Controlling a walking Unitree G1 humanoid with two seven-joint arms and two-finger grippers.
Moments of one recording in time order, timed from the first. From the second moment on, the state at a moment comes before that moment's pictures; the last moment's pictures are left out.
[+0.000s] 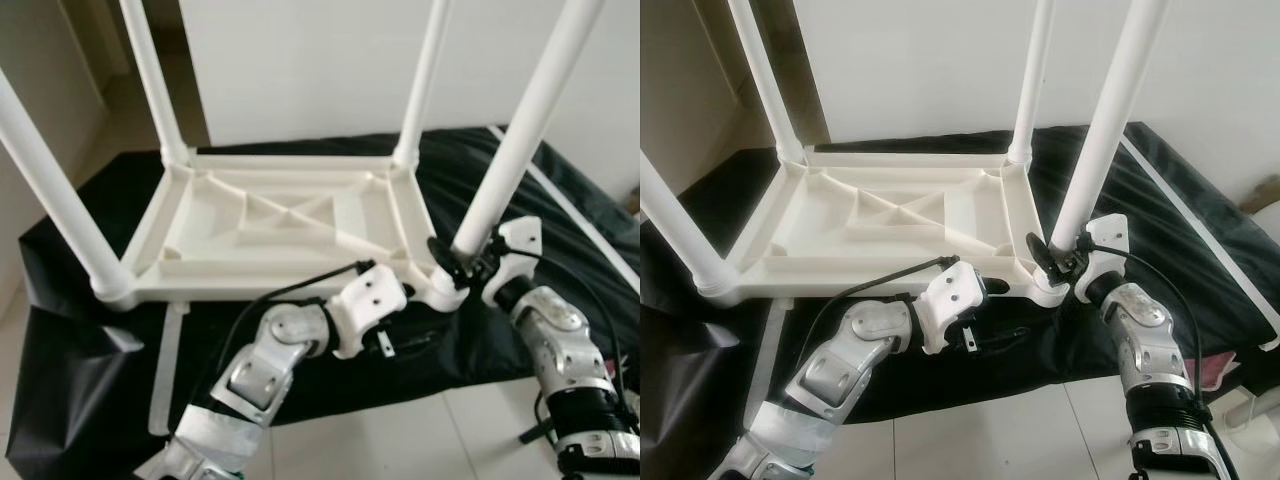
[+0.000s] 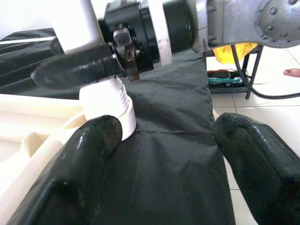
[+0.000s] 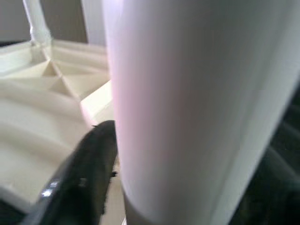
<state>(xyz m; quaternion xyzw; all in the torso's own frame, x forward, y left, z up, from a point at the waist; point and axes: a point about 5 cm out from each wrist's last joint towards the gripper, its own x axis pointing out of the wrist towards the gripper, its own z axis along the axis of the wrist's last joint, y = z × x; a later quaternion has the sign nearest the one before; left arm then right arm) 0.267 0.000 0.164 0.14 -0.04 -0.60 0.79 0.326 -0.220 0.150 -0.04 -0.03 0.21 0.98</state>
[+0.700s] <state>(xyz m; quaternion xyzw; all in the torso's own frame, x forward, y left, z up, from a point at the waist) 0.267 0.000 0.160 0.13 -0.03 -0.59 0.79 0.325 -0.218 0.144 0.00 -0.03 0.15 0.99</state>
